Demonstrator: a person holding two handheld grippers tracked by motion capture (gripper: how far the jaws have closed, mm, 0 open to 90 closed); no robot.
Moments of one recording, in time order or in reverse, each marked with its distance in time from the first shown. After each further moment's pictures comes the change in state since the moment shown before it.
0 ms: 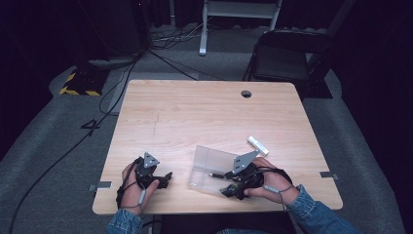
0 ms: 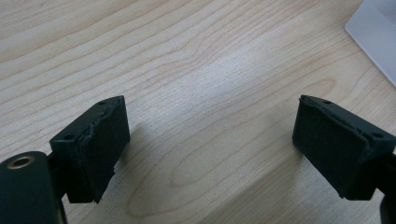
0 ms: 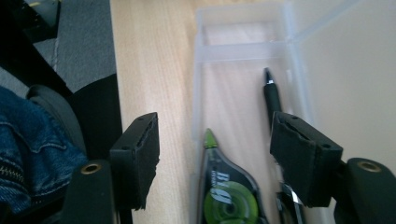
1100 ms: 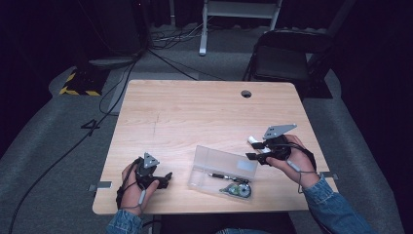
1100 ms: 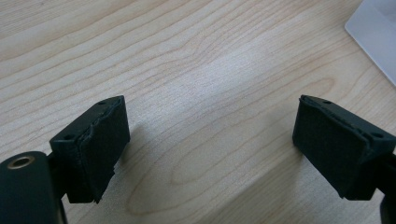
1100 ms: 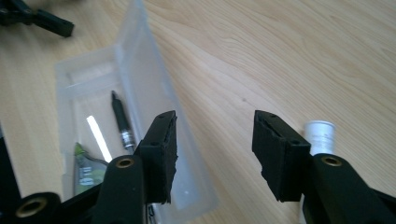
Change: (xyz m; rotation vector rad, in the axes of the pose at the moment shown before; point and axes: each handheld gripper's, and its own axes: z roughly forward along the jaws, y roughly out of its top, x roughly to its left) left arm 0.000 -0.001 -0.001 -0.001 0.003 0.004; right arm -0.059 -0.014 -0.081 -0.103 -0.314 0.235
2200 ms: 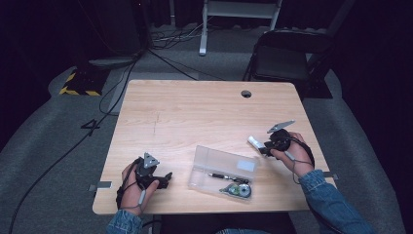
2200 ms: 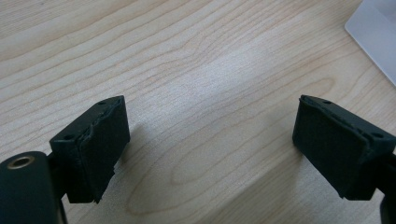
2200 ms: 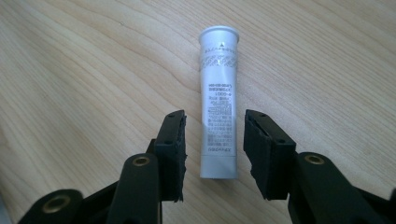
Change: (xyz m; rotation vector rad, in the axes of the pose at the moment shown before) left arm 0.000 0.000 0.000 -0.001 0.000 0.000; right arm -0.065 -0.038 0.037 0.196 -0.171 0.158
